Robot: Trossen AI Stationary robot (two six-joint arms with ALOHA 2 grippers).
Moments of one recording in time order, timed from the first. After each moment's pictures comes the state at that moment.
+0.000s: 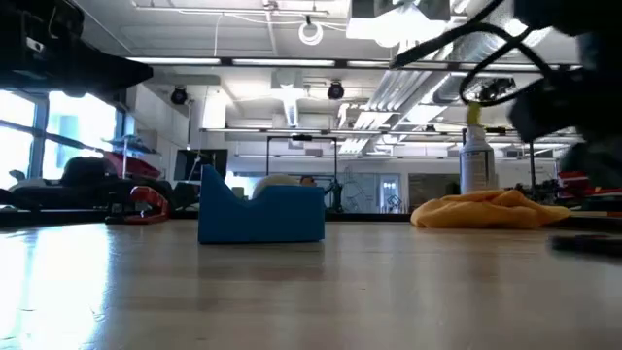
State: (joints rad) left arm -0.23 0.01 0.01 0.06 -0.36 0.14; right arm 0.43 1.51 0.76 -0.65 -0.08 0.76
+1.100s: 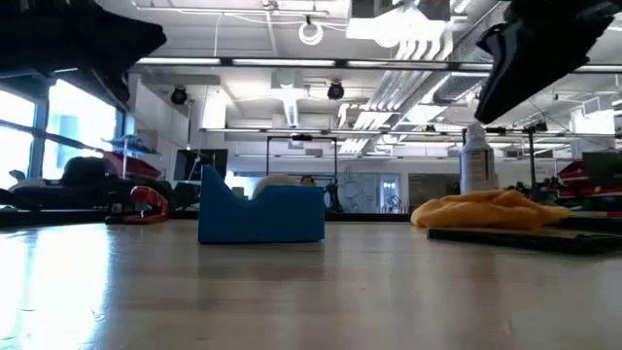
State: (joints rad) left arm -0.23 0.38 0.01 0.61 -0.40 -0.20; right arm 0.59 1.51 1.03 -0.77 0.58 0.55
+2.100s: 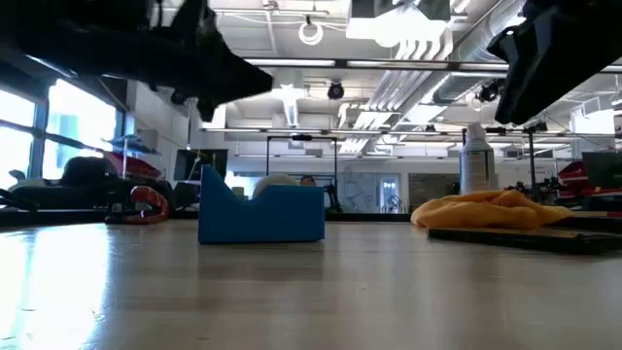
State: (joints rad) left arm -0.03 1.38 0.43 0.83 -0.21 -0.25; right arm 0.60 1.51 1.03 -0.77 0.46 0.58
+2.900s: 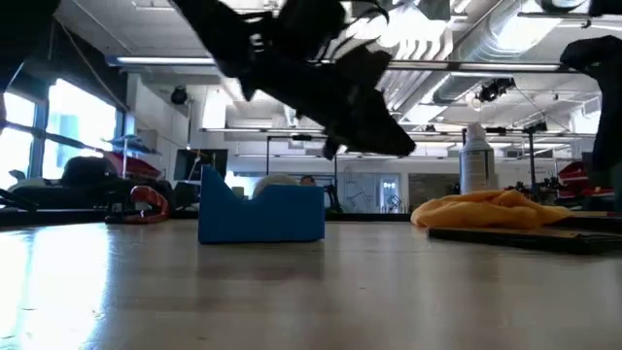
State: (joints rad) left arm 0.03 2.06 1.29 0.27 -0.03 -0.23; right arm 0.86 1.73 1.03 -0.95 0.55 0.76
